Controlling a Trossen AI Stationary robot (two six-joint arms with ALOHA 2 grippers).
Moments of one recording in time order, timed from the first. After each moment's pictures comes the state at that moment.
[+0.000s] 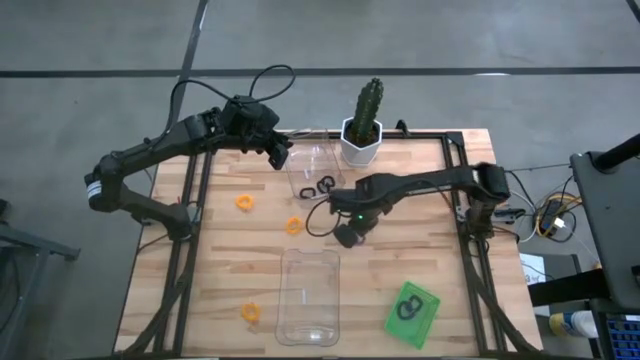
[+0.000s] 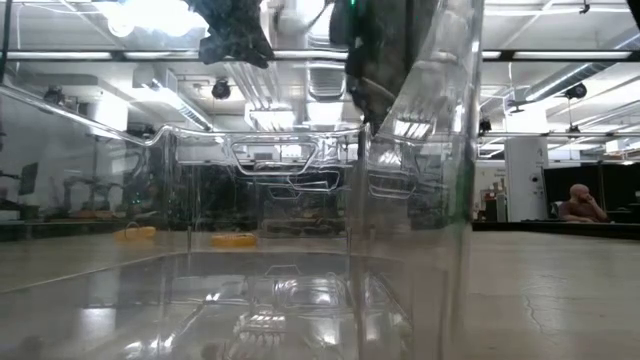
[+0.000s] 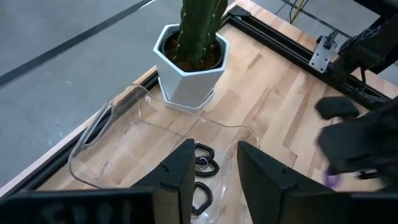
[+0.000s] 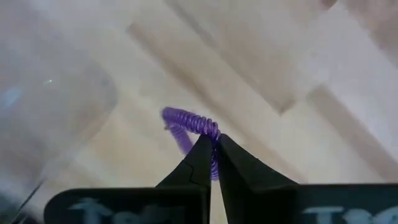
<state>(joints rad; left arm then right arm) 0.43 1.27 1.38 -0.71 -0.02 -0.26 0.00 1.86 1.48 -1.07 -0.16 0.86</state>
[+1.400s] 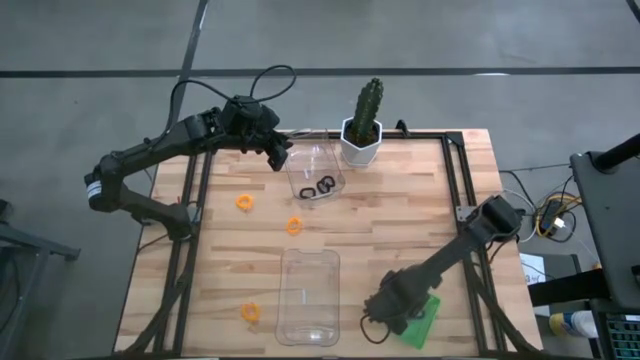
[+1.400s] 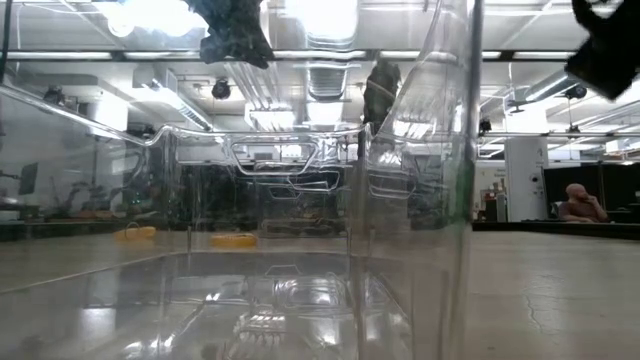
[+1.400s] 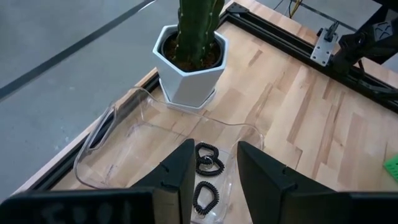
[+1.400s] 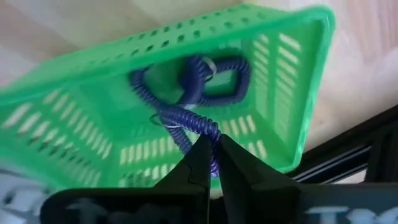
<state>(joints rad) 0.43 1.27 1.38 -0.71 -0.02 -0.21 0.62 1.93 1.40 -1.22 -0.40 1.39</state>
